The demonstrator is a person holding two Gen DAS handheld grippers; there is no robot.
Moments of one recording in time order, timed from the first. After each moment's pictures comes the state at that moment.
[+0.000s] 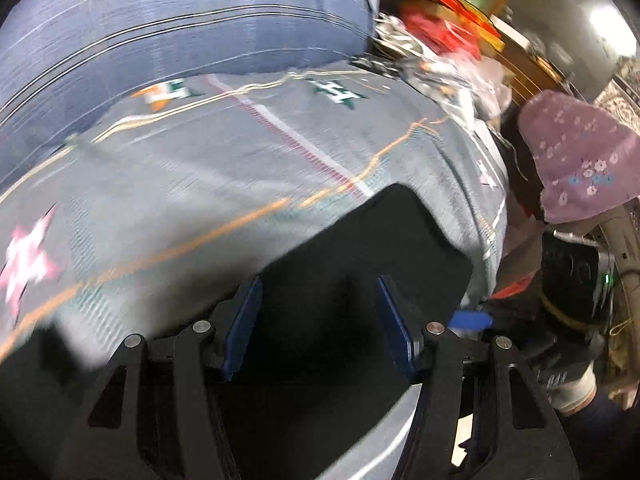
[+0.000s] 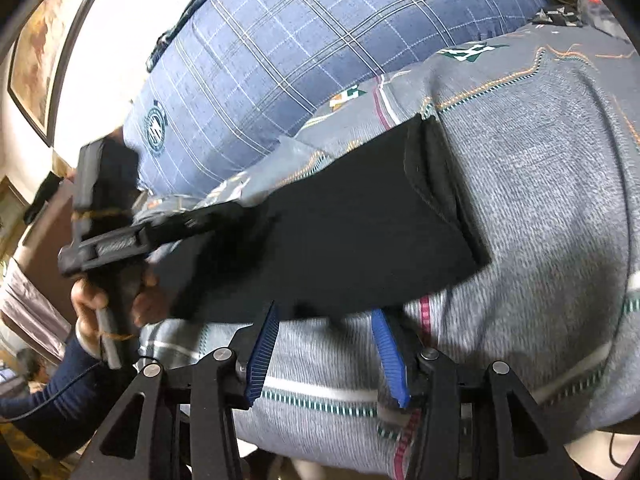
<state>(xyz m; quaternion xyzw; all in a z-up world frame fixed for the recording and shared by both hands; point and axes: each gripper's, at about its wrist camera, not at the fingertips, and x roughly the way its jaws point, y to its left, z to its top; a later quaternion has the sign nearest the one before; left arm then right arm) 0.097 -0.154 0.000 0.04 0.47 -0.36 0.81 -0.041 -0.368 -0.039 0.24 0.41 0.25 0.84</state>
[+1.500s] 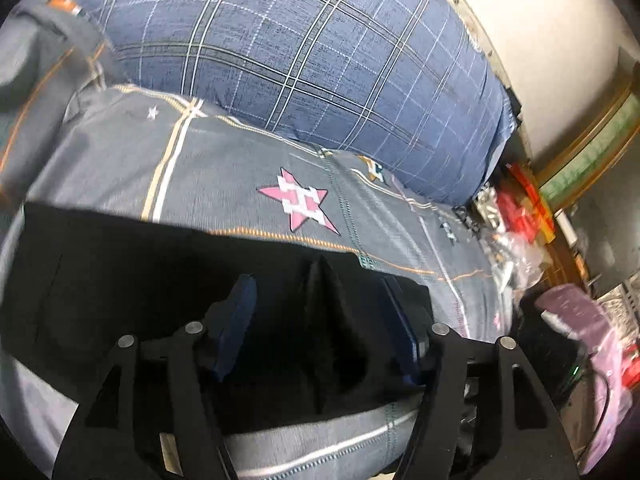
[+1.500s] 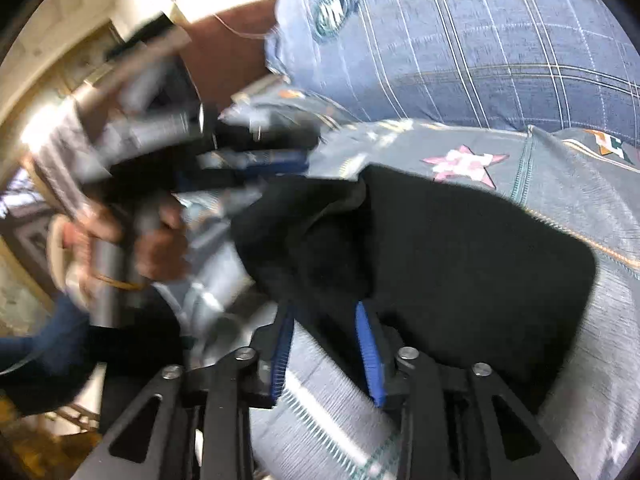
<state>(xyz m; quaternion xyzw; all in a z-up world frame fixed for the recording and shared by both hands) 0.032 0.120 0.020 -0.25 0.40 -0.17 0.87 -0.003 -0.144 0.012 0.04 0.39 0.48 0.78</state>
